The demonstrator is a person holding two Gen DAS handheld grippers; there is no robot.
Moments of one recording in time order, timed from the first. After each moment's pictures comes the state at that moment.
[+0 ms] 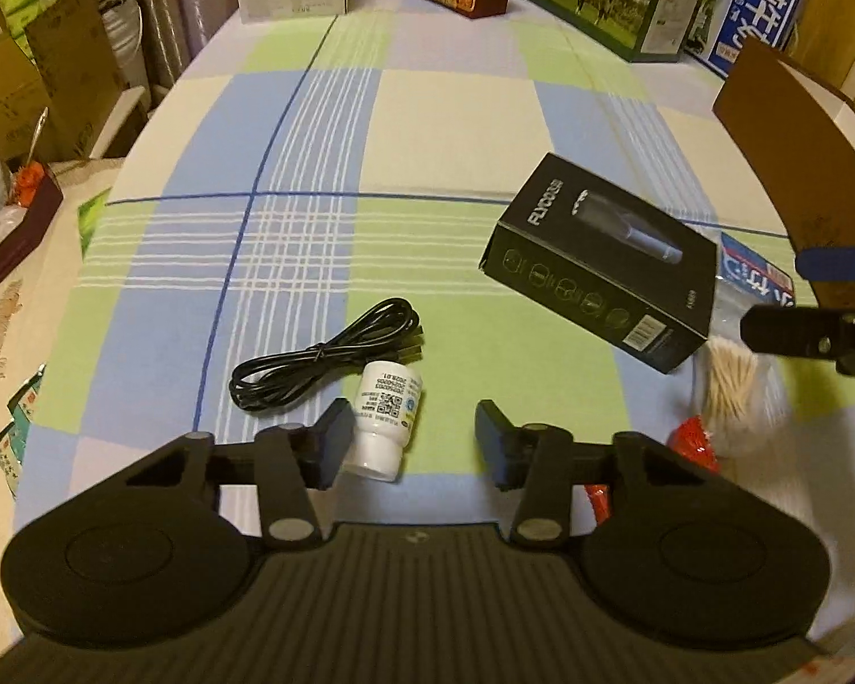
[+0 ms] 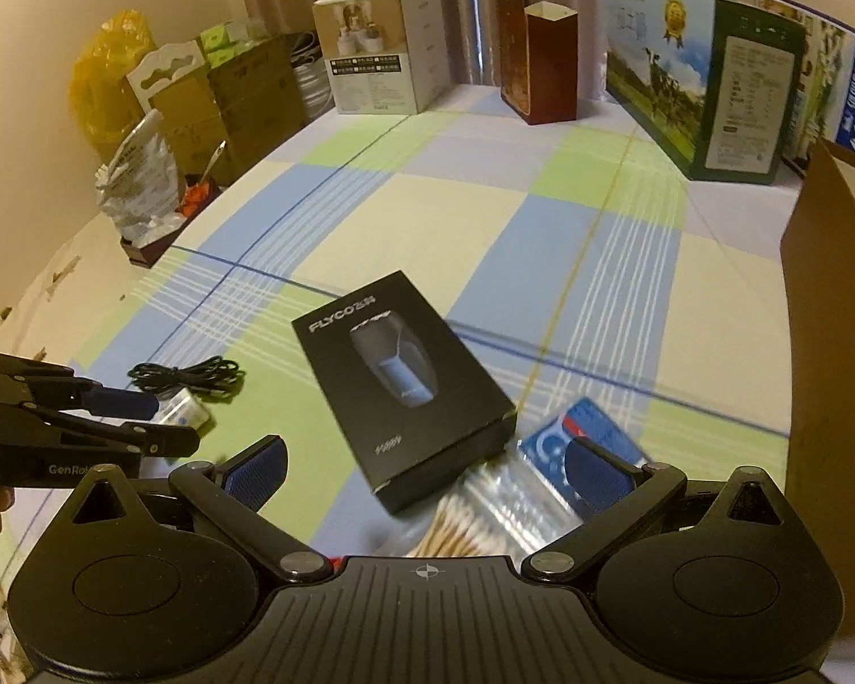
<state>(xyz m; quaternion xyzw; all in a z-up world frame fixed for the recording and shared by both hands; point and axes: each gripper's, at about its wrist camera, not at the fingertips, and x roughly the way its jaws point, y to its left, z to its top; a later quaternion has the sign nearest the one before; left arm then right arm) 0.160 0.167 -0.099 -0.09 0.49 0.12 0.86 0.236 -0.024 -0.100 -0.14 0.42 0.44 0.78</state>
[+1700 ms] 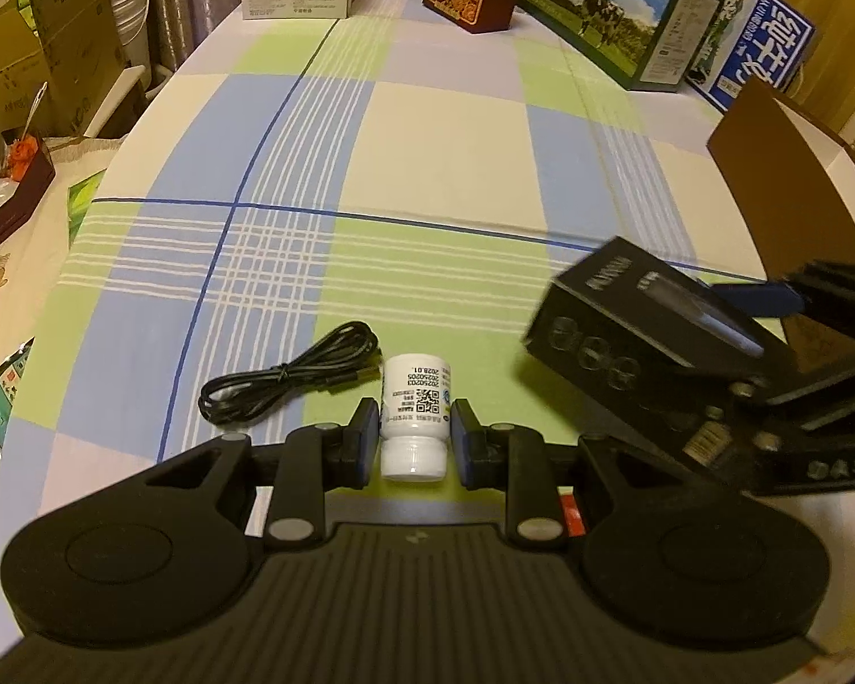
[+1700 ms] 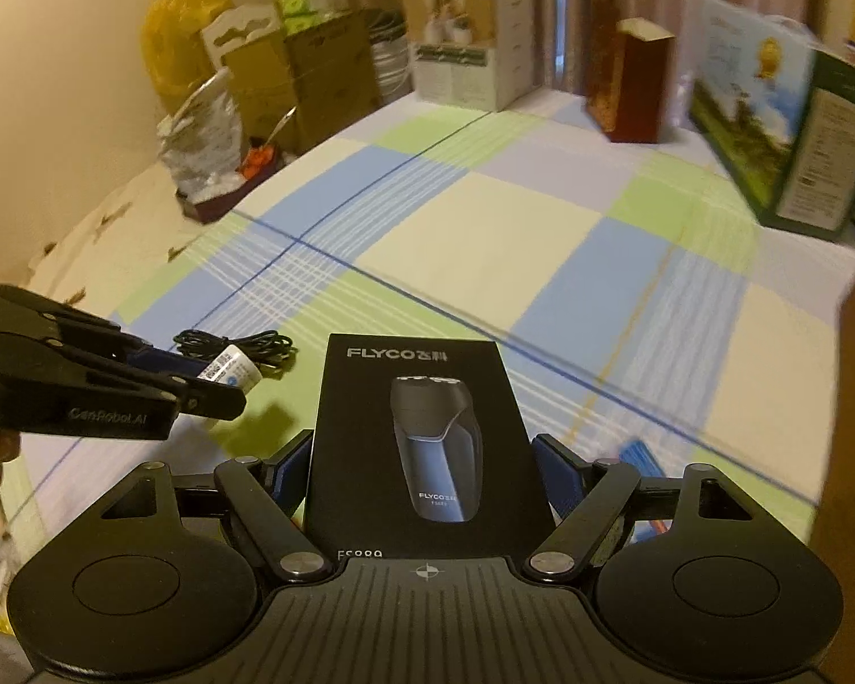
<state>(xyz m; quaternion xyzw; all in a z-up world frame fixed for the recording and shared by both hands) 0.170 0.162 -0.080 -0.14 0.49 0.12 0.85 0.225 -0.014 -0.094 -0.18 0.40 0.50 0.75</state>
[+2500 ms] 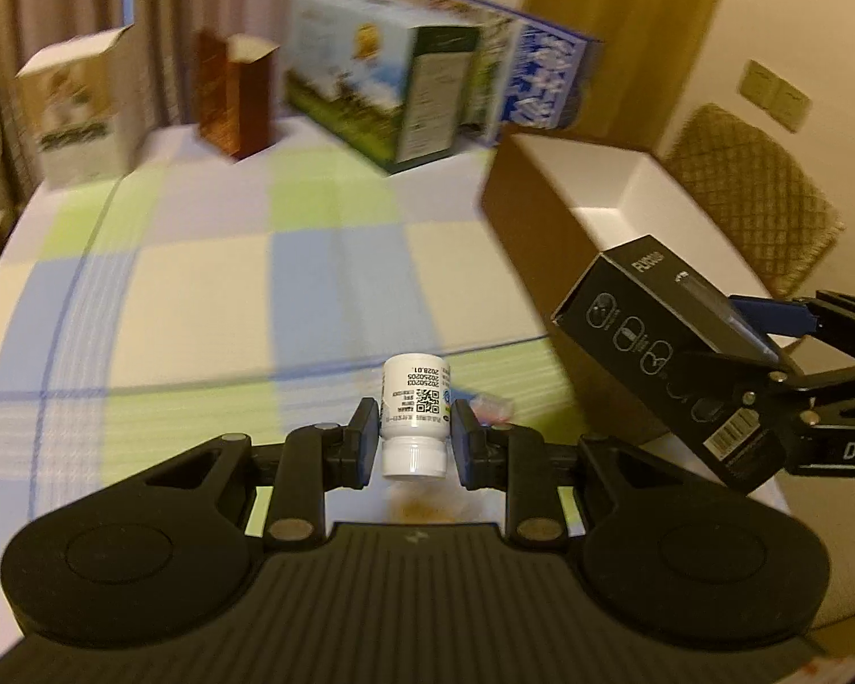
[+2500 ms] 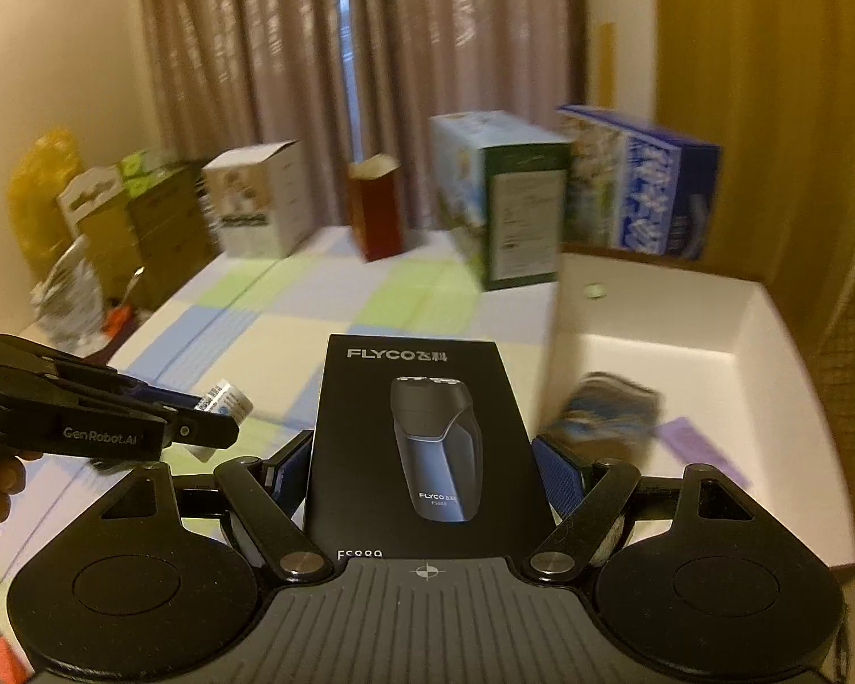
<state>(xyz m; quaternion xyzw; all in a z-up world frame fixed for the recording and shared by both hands) 0.222 0.036 -0.001 -0.07 0.41 -0.03 0.91 0.237 -0.179 0.004 -0.09 0.32 0.36 0.88</state>
